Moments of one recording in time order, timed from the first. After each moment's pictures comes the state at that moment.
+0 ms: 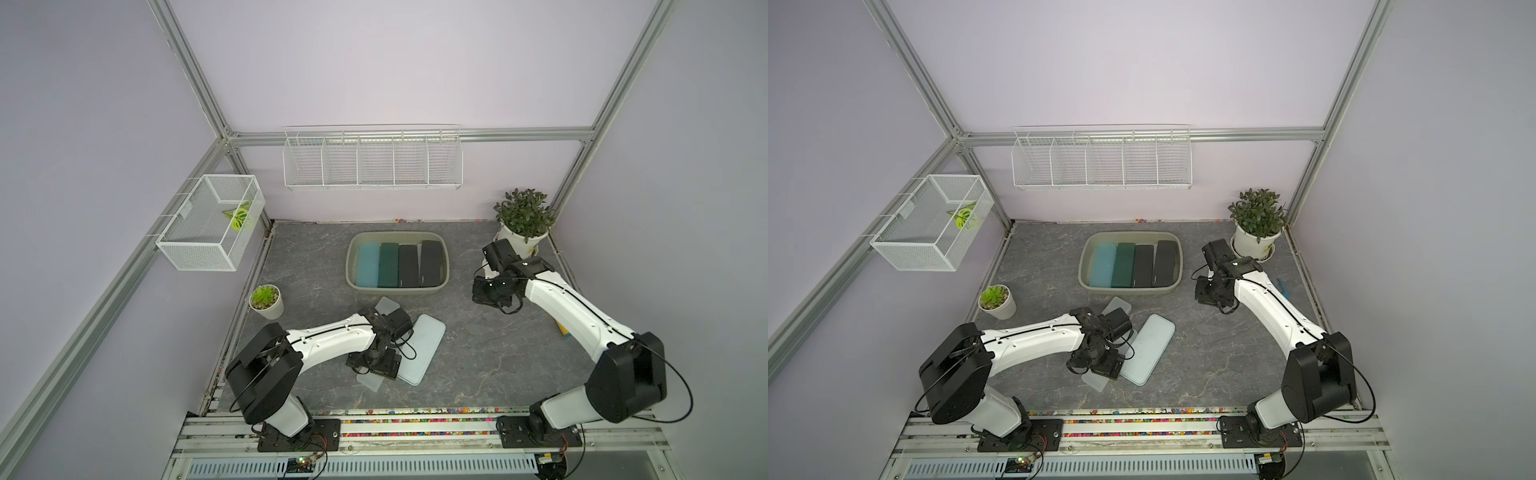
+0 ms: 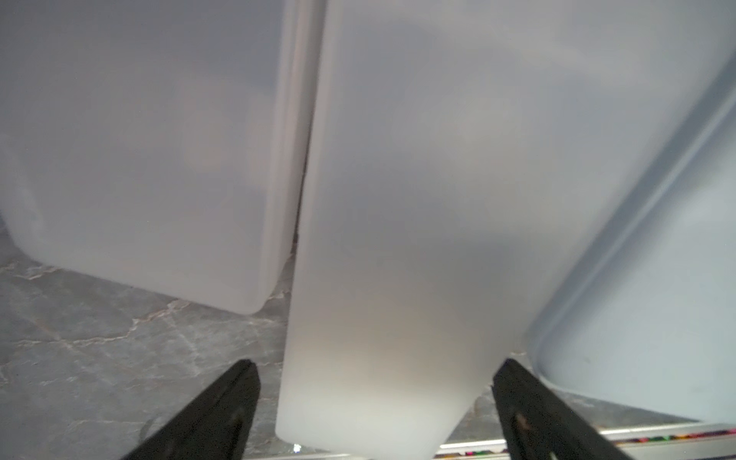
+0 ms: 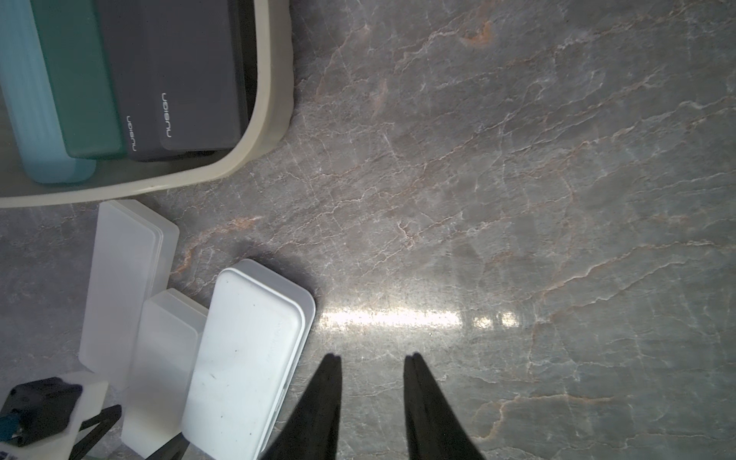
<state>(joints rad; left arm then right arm) -0.96 1.59 0.94 -0.98 -0.02 -0.61 0.35 1.49 1.23 -0.96 -0.07 0.50</state>
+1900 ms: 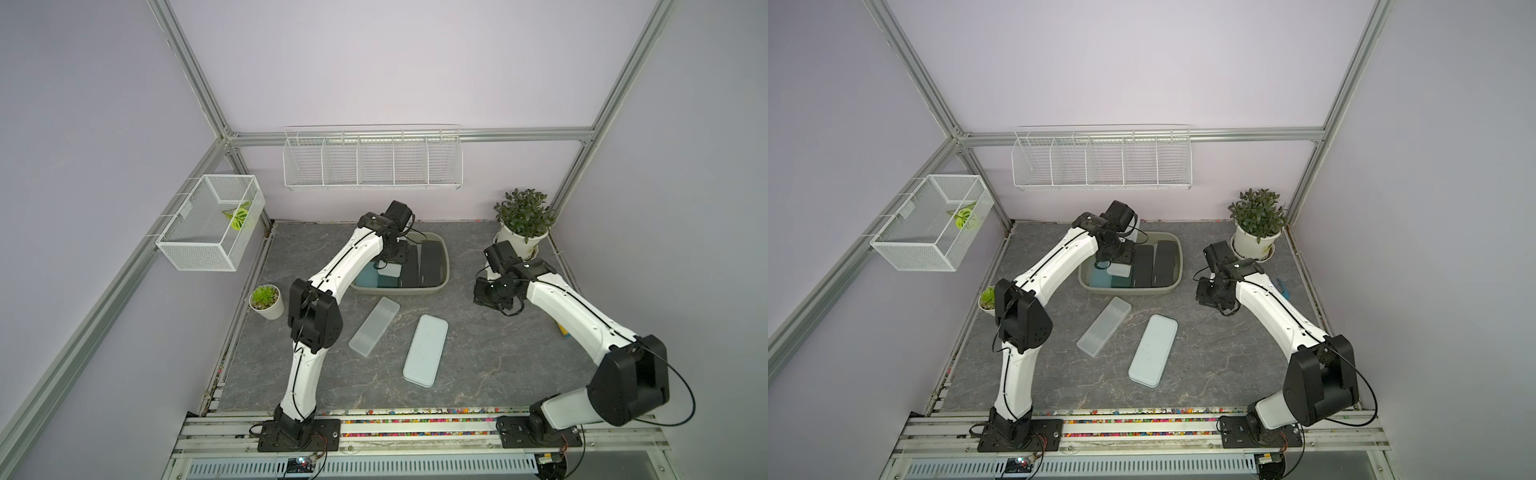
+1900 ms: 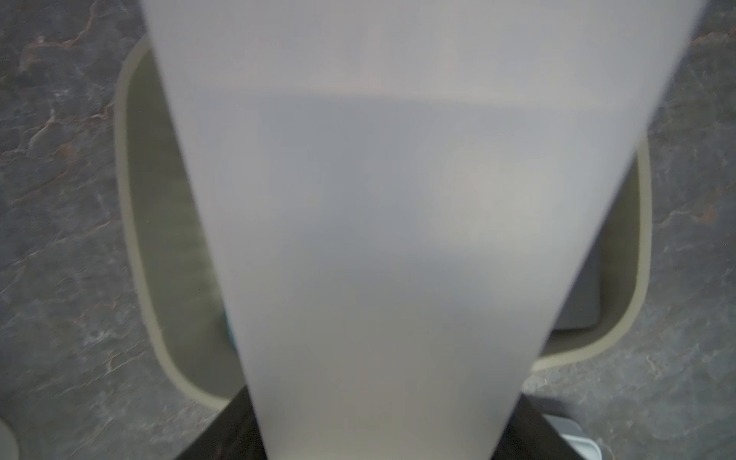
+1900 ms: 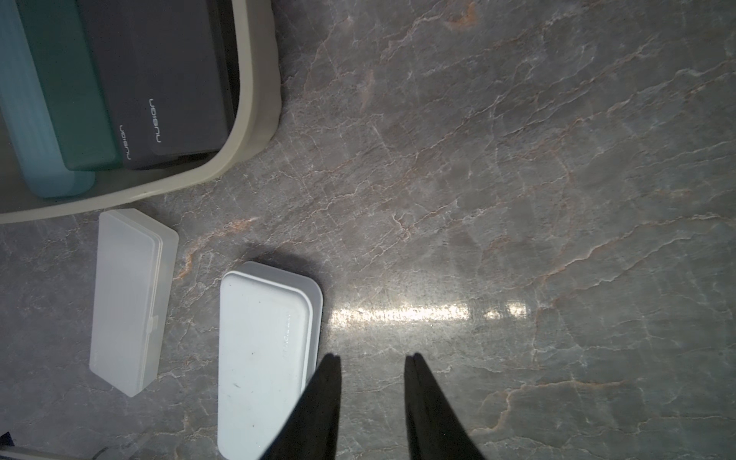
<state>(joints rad) -0.61 2.21 2.21 -1.14 -0.12 -0.34 0.34 1.48 1.21 -0.96 -0.07 0.55</state>
